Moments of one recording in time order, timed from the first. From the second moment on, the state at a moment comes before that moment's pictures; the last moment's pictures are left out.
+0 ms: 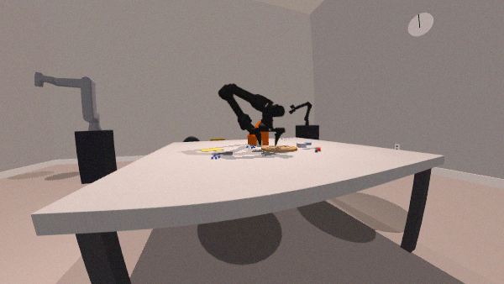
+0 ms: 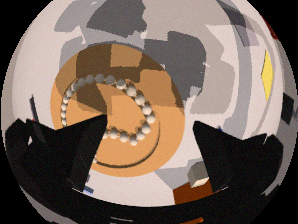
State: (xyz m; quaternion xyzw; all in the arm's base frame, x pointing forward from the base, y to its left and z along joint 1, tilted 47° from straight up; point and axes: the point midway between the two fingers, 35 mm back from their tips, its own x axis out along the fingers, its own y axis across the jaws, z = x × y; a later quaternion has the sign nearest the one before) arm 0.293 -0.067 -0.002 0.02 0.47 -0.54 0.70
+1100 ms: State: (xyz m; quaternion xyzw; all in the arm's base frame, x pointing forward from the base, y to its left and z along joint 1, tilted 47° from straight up) arm 0.294 -0.041 0.005 0.19 0.33 -0.63 0.67
